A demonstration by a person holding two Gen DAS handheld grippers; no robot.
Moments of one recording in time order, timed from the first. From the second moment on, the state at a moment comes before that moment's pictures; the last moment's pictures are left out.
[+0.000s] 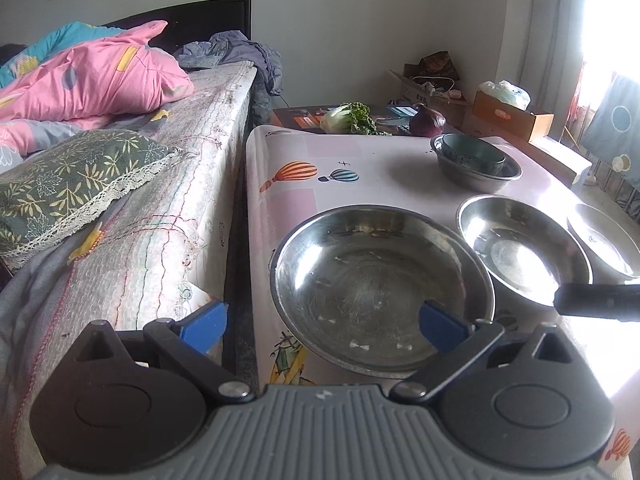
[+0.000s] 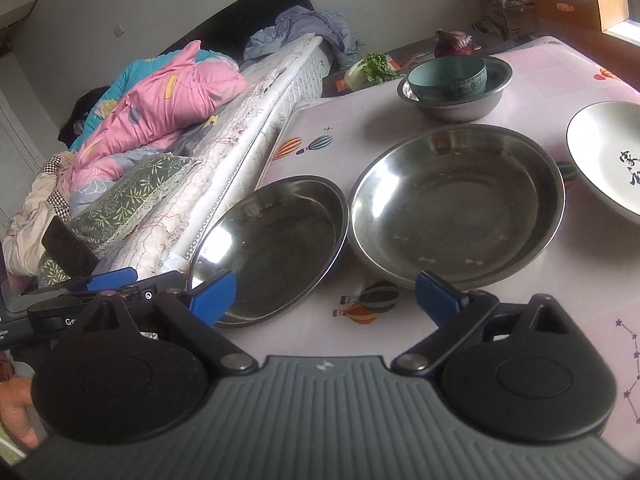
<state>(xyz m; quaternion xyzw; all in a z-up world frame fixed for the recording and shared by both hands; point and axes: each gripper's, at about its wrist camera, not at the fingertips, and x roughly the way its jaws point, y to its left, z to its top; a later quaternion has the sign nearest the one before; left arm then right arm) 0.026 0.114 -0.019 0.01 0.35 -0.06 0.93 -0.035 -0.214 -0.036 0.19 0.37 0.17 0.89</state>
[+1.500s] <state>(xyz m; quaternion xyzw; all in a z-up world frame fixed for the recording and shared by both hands) 0.037 0.127 -0.055 -0.04 0.46 -0.08 0.88 0.012 -0.191 -0.089 0.25 0.46 0.20 0.83</state>
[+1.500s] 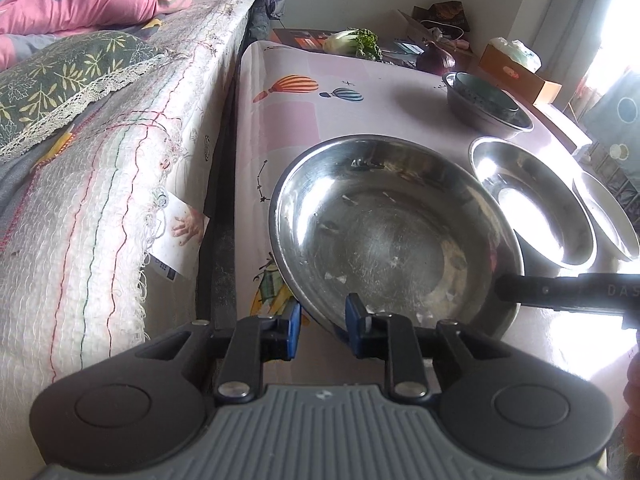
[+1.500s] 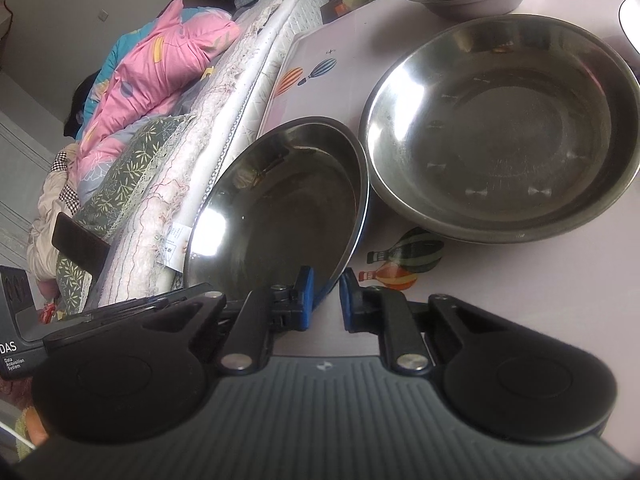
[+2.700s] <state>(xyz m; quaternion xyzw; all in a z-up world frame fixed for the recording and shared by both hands) 0.032 0.093 -0.054 0.00 0.45 -0.12 0.88 -0.041 -0.232 -0.070 0.14 0.44 0.18 0.87</state>
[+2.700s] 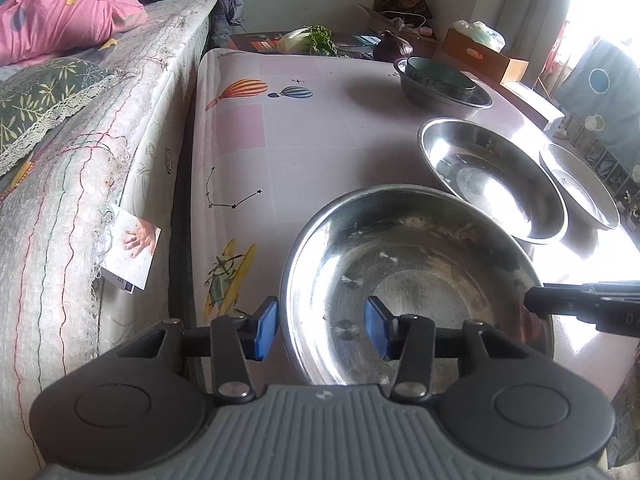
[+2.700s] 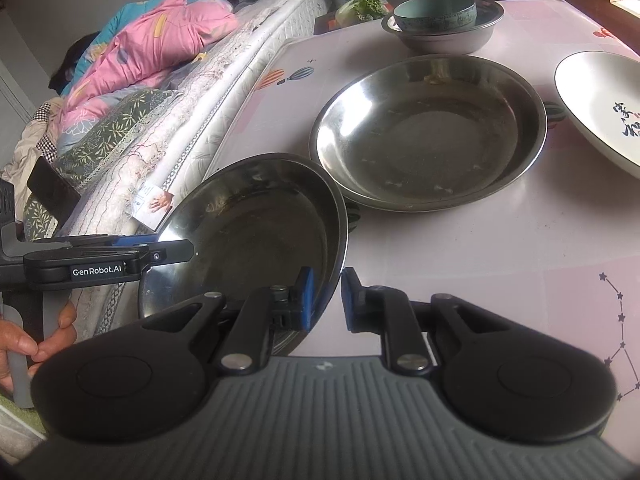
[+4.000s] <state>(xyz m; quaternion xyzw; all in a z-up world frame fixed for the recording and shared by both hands) 0.028 0.076 -0.066 0.06 0.46 -0.11 0.88 -0.041 -0.216 -0.084 0.14 0.42 0.15 0.88</state>
